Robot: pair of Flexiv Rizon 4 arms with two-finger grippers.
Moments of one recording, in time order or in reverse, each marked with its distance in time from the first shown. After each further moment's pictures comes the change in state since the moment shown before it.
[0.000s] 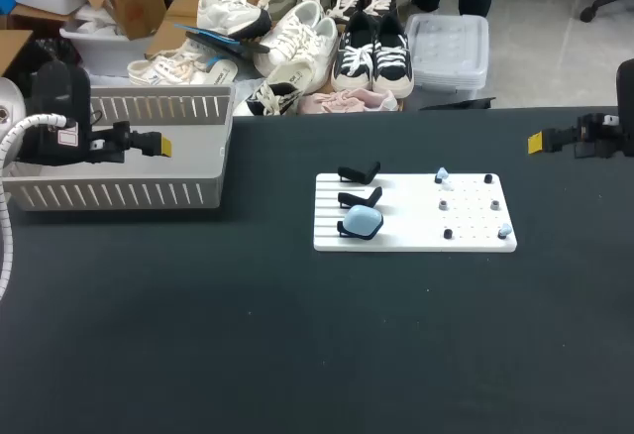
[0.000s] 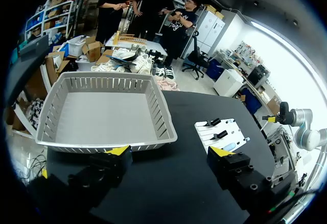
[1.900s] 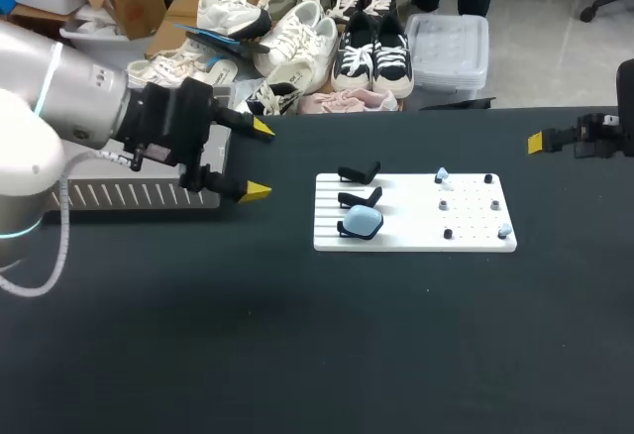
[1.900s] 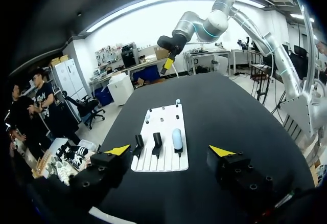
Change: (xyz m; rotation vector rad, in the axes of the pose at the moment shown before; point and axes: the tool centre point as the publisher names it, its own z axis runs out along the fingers) left arm 0.018 -0.134 0.080 0.640 -0.085 1.187; right arm 0.000 0.000 0.000 0.000 0.000 0.000
